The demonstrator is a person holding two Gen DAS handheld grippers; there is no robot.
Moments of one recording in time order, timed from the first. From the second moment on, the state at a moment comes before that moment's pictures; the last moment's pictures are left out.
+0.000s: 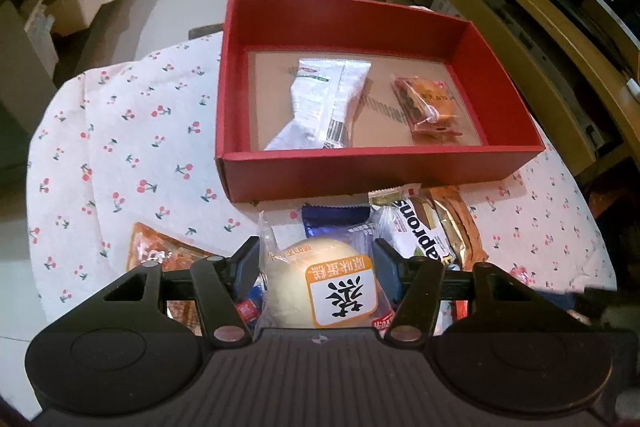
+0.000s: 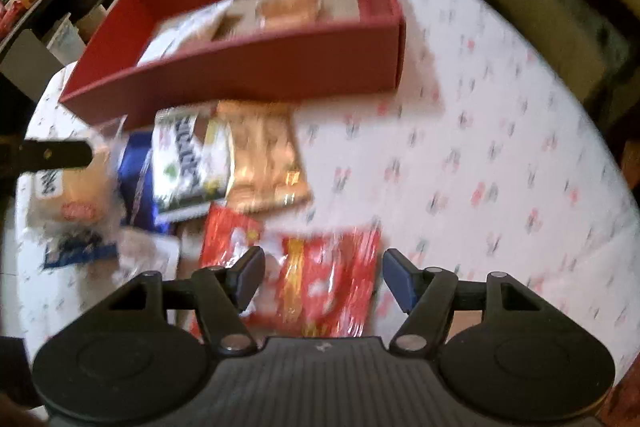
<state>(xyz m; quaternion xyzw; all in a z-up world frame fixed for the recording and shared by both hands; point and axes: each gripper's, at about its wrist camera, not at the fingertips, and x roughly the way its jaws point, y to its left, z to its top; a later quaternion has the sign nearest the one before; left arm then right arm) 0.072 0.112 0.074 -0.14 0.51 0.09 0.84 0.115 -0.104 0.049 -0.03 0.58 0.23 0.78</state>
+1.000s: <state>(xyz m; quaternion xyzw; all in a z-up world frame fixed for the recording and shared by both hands) 0.082 0.099 0.063 -0.12 0.53 0.05 0.84 0.028 -0.035 0.052 -0.40 0.45 0.47 0.65</state>
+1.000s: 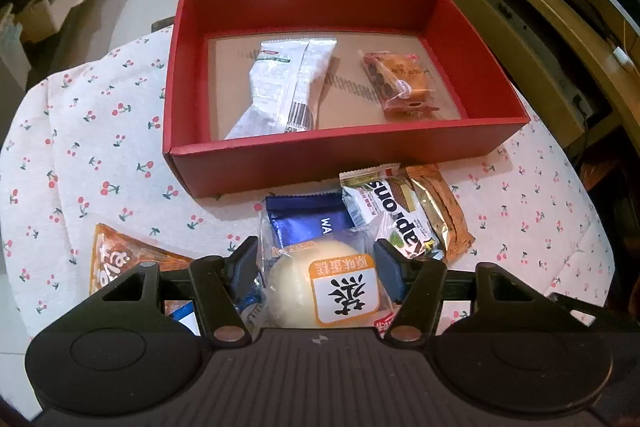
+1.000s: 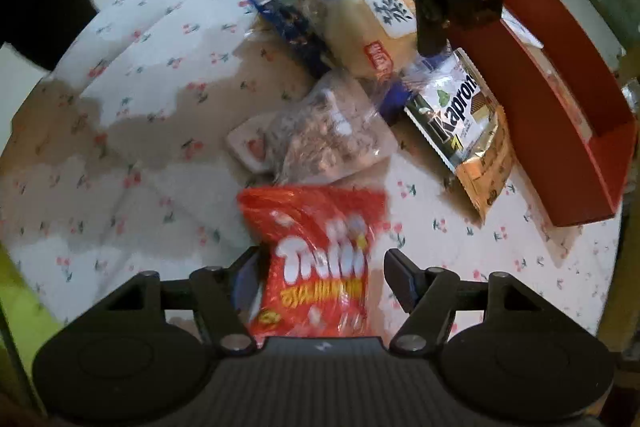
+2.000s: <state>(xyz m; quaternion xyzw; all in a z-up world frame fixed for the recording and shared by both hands) 0.077 0.071 0.054 -0.05 0.54 0.06 0.84 0.084 -0.093 0.067 -0.10 0.52 0.32 0.78</state>
